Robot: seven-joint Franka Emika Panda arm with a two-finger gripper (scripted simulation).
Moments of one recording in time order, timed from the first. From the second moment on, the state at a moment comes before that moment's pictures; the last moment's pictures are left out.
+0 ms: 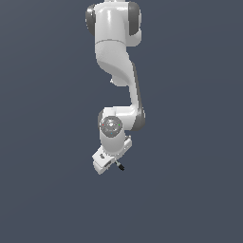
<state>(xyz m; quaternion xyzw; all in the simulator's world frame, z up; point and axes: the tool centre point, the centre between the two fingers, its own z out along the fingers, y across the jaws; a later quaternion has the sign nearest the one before) 0.074 -0.032 0.015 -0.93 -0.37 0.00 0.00</state>
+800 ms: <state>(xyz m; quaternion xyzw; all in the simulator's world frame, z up) 0.076 -0.032 0.010 -0.93 -0.37 0.00 0.00</state>
